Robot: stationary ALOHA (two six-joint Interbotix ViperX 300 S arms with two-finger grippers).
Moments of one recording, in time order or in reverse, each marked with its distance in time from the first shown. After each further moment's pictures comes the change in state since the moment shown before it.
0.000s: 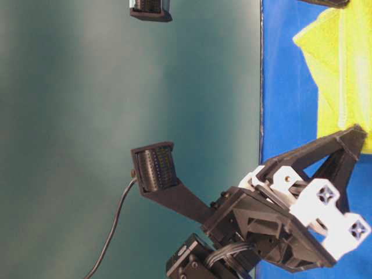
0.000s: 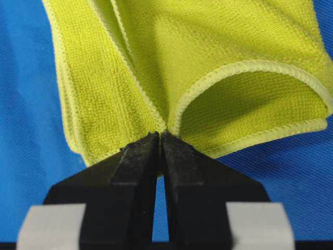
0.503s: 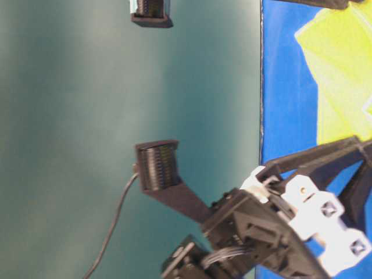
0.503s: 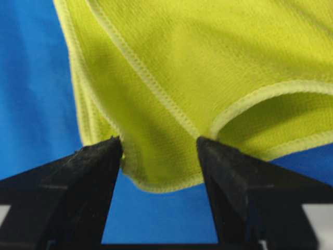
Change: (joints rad) left arm -0.002 -0.026 0.002 0.000 0.015 0.020; right arm 0.048 -0.003 -0.037 0.000 0.029 -0.002
